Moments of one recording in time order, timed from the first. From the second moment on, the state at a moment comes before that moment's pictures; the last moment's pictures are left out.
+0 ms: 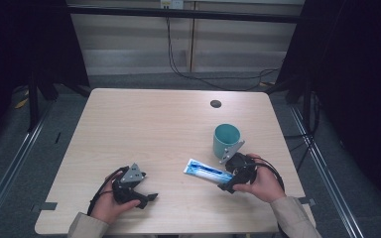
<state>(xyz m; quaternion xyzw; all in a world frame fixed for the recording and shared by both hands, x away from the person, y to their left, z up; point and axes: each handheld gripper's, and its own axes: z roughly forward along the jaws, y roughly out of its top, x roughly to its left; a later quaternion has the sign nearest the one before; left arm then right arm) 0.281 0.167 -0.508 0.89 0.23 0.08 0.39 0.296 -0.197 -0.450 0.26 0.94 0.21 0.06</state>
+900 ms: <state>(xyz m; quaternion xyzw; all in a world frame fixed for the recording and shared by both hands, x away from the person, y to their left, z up) 0.281 0.167 -0.508 0.89 0.23 0.08 0.39 0.311 -0.169 -0.455 0.23 0.96 0.17 0.04</state>
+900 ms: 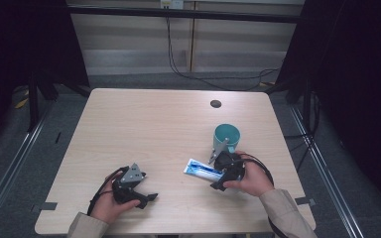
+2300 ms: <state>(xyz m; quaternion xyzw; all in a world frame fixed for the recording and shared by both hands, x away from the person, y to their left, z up) 0.281 0.167 -0.508 0.89 0.23 0.08 0.39 0.323 -0.142 -0.469 0.21 0.97 0.12 0.04</state>
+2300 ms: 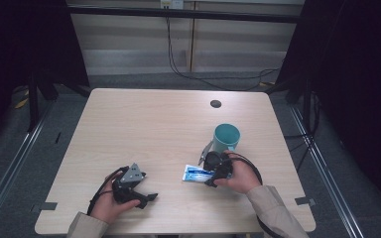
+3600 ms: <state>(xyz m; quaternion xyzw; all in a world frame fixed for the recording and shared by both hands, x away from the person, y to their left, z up) 0.282 0.167 -0.508 0.89 0.23 0.08 0.39 0.314 -0.173 -0.416 0.24 0.93 0.27 0.05</state>
